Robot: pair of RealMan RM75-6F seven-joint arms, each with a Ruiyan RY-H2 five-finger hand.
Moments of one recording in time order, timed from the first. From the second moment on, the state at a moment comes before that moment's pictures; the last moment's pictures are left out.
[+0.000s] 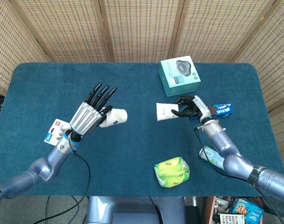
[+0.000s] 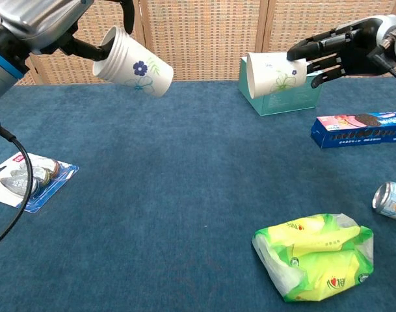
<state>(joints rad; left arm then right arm) -0.81 -1.66 -0.15 -0.98 1.70 1.52 0.12 0.78 -1.25 0.48 -1.55 -0.61 0.54 0.51</state>
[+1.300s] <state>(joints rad) -0.81 -1.38 -0.12 -1.38 1.31 0.92 0.34 0.71 -1.34 0.11 -1.45 -1.19 1.04 -0.47</state>
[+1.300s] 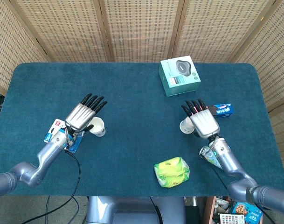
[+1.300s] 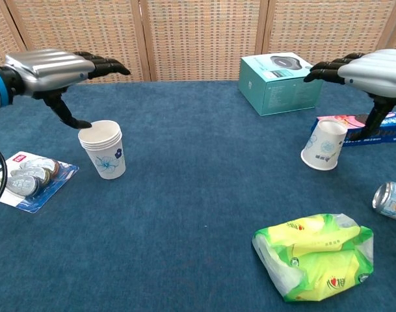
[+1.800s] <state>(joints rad) -0.43 -1.09 -0.11 -1.67 1.23 1.33 0.15 0.41 -1.22 0.01 -1.48 -1.46 1.49 -0.18</state>
